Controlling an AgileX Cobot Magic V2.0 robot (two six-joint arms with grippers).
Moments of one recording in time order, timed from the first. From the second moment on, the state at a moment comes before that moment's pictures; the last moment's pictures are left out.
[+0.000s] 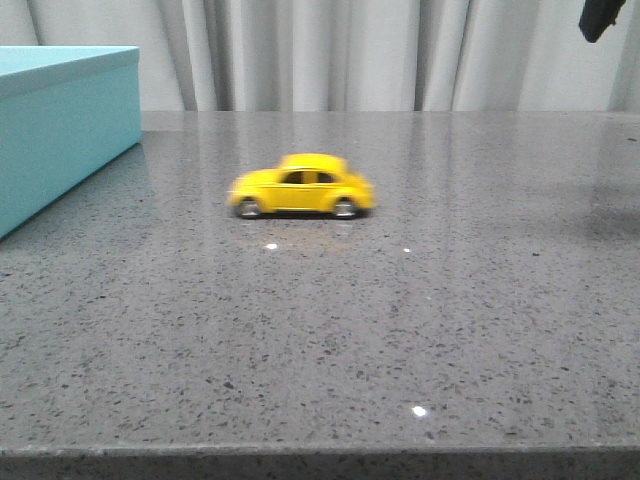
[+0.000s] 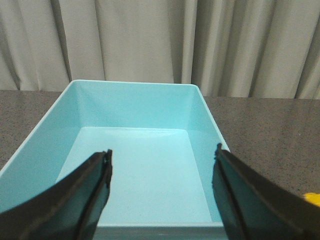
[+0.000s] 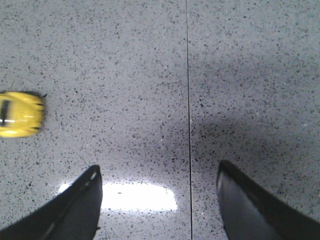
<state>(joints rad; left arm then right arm) -0.03 0.42 -0.47 -0.16 0.22 0.07 0.32 1.28 -1.23 -0.05 0.99 0.42</state>
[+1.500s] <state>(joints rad) -0.41 1.34 -1.24 -0.17 0.92 0.97 0.32 1.05 -1.10 -0.05 0.92 0.41</state>
